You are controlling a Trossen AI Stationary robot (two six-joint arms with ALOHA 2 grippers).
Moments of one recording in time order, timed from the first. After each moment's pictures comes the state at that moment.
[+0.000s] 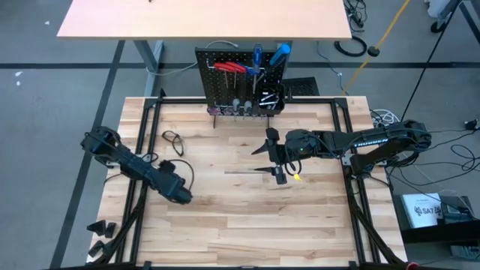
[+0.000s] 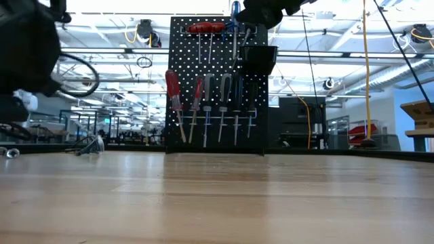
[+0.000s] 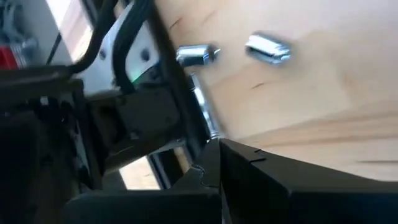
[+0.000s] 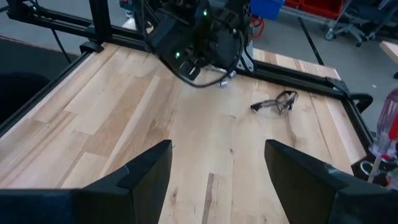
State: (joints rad) left arm -0.48 1.56 0.76 -1.39 0.00 -1.55; right arm 0.06 1.32 1.01 -0.08 -0.03 -0.18
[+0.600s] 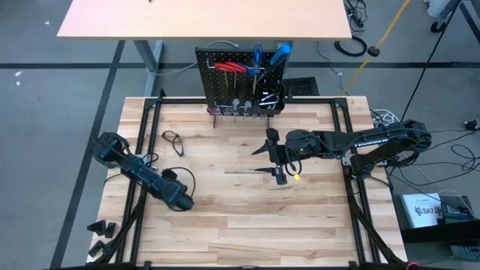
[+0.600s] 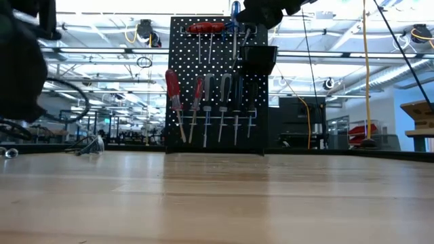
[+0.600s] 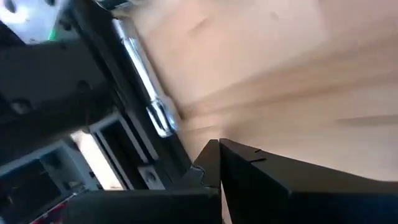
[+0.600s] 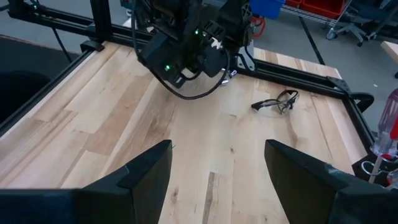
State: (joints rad) left arm -0.53 1.67 0.71 -1.18 0.17 -1.54; right arm 0.06 1.32 1.01 -0.09 -0.03 -0.18
